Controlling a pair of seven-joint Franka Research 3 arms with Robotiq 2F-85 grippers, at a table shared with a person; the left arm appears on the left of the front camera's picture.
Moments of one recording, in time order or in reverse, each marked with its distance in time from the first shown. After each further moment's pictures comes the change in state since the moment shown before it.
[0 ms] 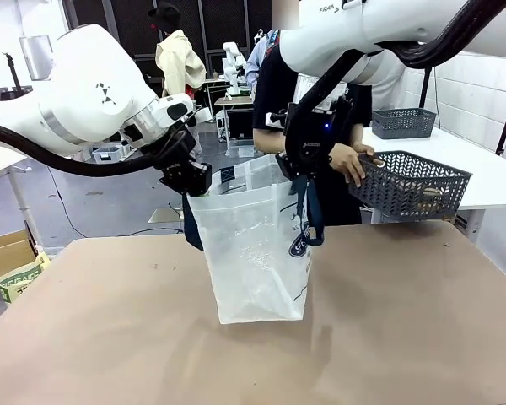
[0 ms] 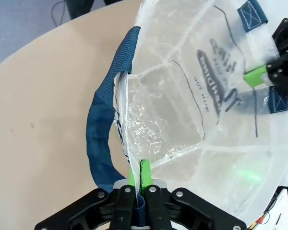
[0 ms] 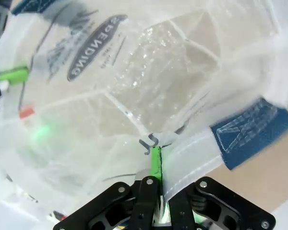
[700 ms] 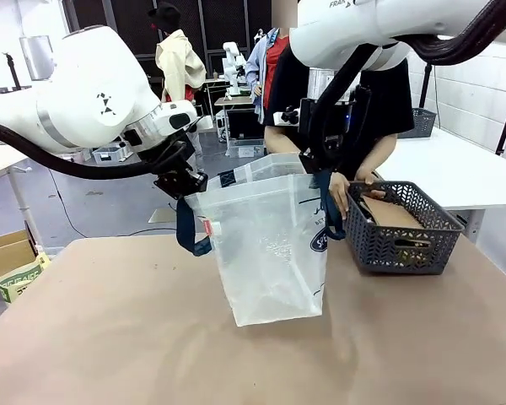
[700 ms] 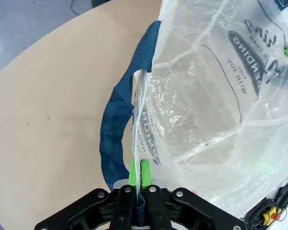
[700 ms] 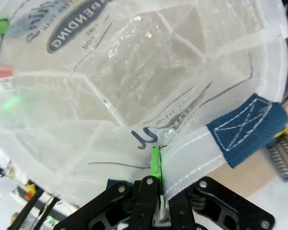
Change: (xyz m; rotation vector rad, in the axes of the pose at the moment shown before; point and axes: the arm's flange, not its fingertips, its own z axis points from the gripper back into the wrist) left arm -0.009 -0.005 -0.003 0.094 0.031 -0.041; right arm -0.018 -0.013 0.017 -0.101 0.054 0.181
